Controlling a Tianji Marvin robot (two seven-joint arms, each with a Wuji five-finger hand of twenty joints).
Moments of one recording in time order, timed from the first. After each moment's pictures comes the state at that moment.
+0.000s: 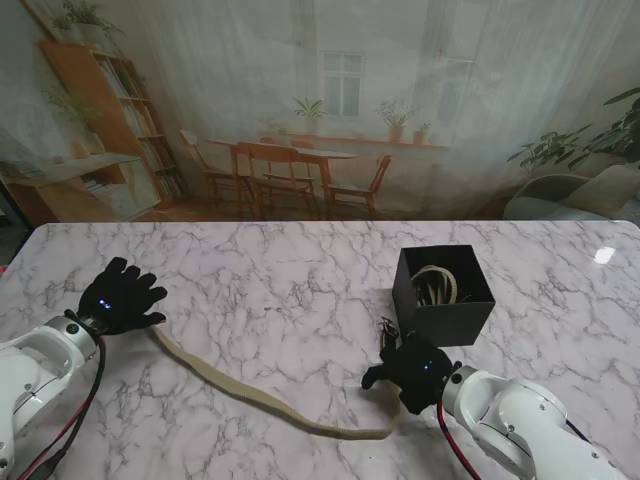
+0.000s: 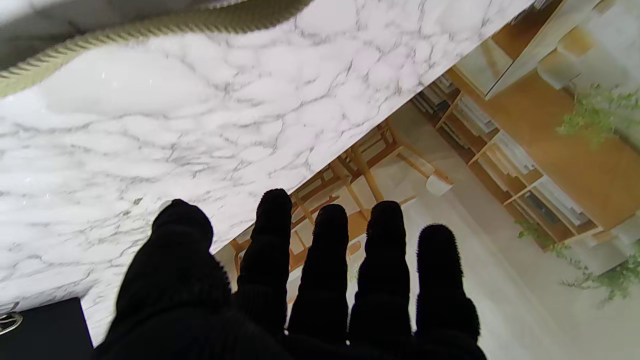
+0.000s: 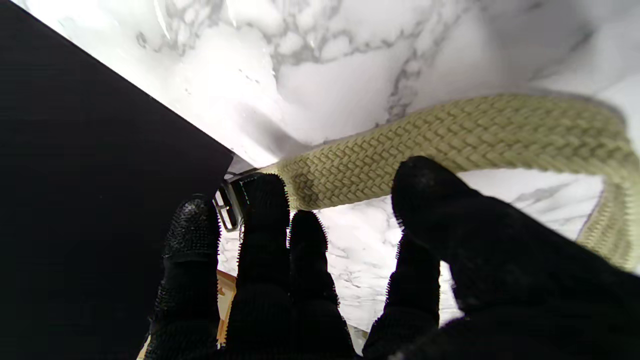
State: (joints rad) left arm 1.74 -0.98 -1.62 -1.73 1.58 -0.36 0.01; right arm -1.74 -0.99 1.23 -1.79 -1.43 -0.33 0.23; left_hand 0.88 -0.06 -0.01 -0.01 0.64 0.06 0.26 0.50 0.67 0.14 0.17 0.31 0.55 0.22 0.29 0.49 0.14 0.21 0.75 0.52; right_hand 0.53 -0.58 1.11 -0.12 0.30 -0.38 0.53 0.25 0.47 0.13 0.48 0.35 0.67 0.06 0.45 0.45 0.30 0.26 1.09 0.46
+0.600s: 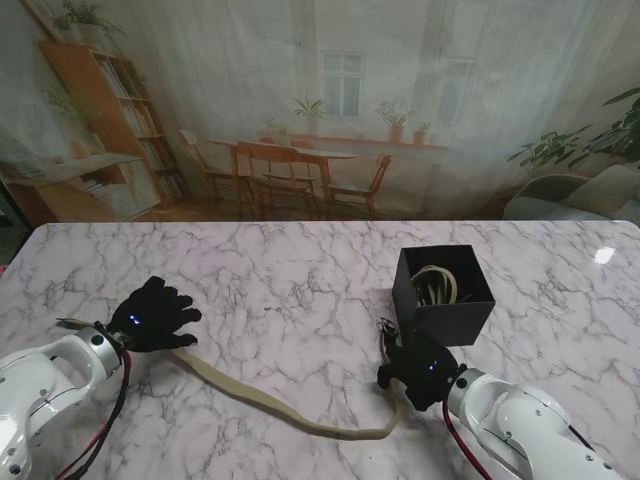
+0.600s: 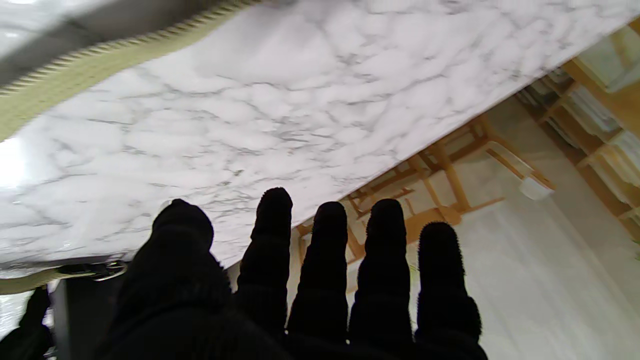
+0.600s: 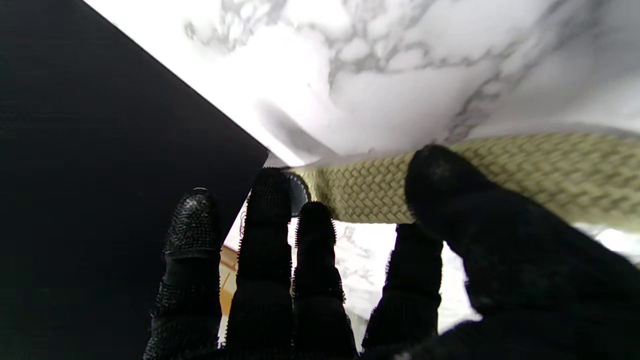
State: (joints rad) left arm 1.75 -0.98 -1.55 -1.75 1.46 -0.47 -0.03; right arm -1.73 -0.97 1.22 -1.72 -1.54 -0.29 0.04; left_hand 0.88 -0.06 -0.01 -0.01 0.64 0.06 0.27 0.51 0.68 0.13 0.17 0.32 0.57 0.22 0.29 0.50 0.15 0.23 0.76 0.54; right_hand 0.49 -0.64 1.09 -0.14 0.56 -0.39 0.68 0.34 0.55 0.06 0.48 0.34 0.72 0.05 0.45 0.44 0.35 0.25 1.12 0.46
